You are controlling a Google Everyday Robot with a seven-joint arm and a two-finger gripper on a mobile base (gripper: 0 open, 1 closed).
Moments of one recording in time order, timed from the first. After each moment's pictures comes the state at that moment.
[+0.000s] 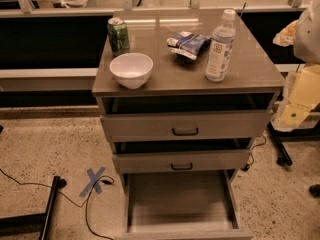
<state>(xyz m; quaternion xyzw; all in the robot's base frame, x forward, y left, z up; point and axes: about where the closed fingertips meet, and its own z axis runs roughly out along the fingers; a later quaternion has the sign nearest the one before) 0.438 -0.216 0.980 -0.60 0.78 -0.04 0.17</state>
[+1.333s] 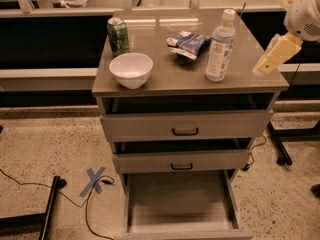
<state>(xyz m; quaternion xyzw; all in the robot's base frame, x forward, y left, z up) 0.602 -0.259 0.980 -0.54 0.76 -0.09 0.35</state>
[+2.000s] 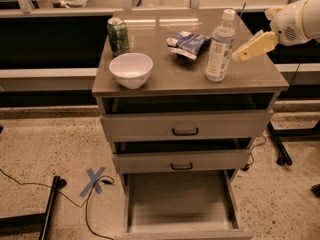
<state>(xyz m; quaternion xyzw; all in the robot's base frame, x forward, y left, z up) 0.686 -0.256 0.949 -0.43 0.77 0.07 0.47</state>
